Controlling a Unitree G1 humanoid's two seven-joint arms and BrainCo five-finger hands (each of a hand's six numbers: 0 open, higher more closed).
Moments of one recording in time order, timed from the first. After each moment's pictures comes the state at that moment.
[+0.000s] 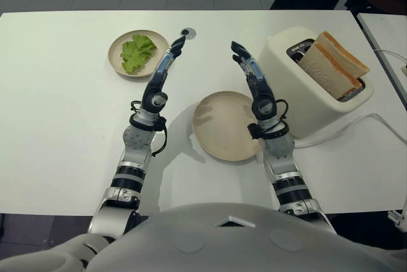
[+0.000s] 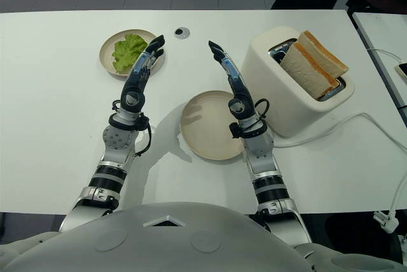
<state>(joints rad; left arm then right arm) -0.10 0.10 -0.09 0.36 0.06 -0.95 -0.18 -0.01 -0.10 0.14 0.20 -0.08 -0.88 0.13</state>
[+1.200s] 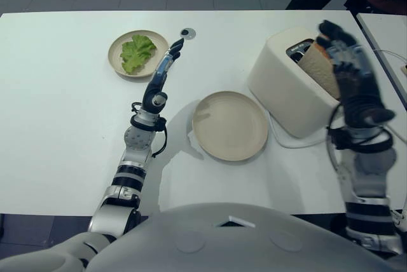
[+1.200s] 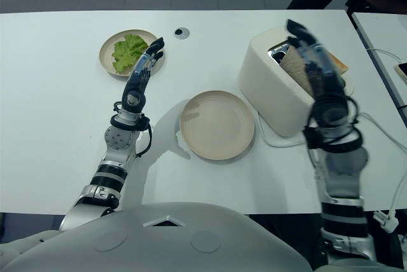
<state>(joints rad) -0.12 0.09 -0.09 0.44 0.07 -0.99 -0.16 0.23 -0.53 -0.25 -0.31 0.31 -0.68 0.31</state>
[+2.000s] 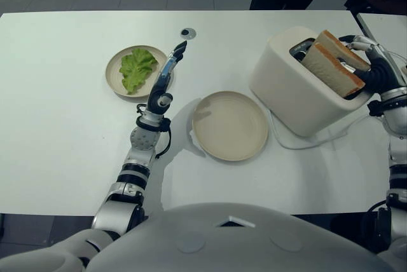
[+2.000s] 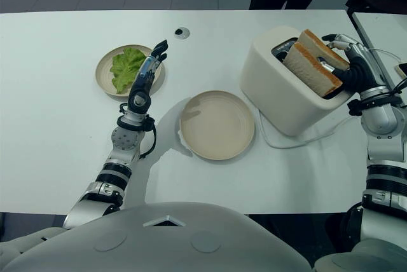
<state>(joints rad) -0.15 0.07 -0.09 0.54 0.12 -1.04 -0.10 -0.10 -0.76 -0.30 0.36 -0.32 -0.55 0.13</state>
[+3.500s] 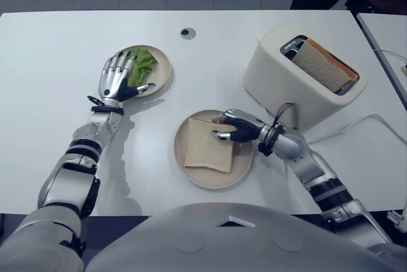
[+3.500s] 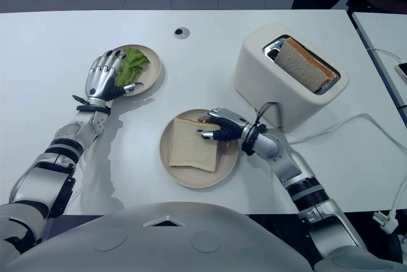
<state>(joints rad) -0.41 0.50 -0.28 0.95 0.92 -0.34 0.71 -0.01 -0.45 0.39 0.08 -0.41 -0.49 0.37</state>
